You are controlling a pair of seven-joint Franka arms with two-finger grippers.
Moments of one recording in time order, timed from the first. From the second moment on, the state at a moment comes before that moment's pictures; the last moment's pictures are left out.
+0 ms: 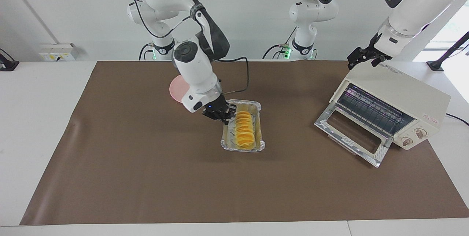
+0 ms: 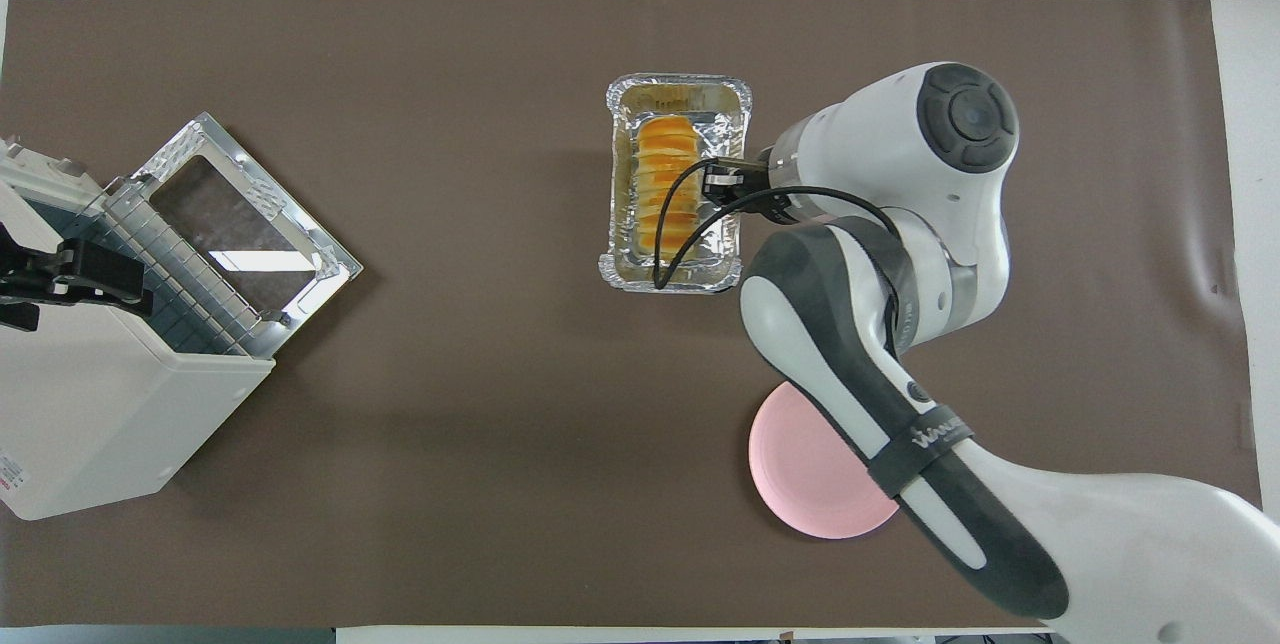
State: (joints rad) left arm 0.06 -0.05 -0.08 -1.68 -0.01 1.44 -0.07; right arm 0.36 0.42 0.16 -1.62 0.22 2.24 0.55
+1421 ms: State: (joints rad) left arm 0.06 -0.05 -0.08 -1.68 -0.01 1.44 -0.07; right arm 0.44 0.54 0.14 -1.44 0.12 2.13 0.56
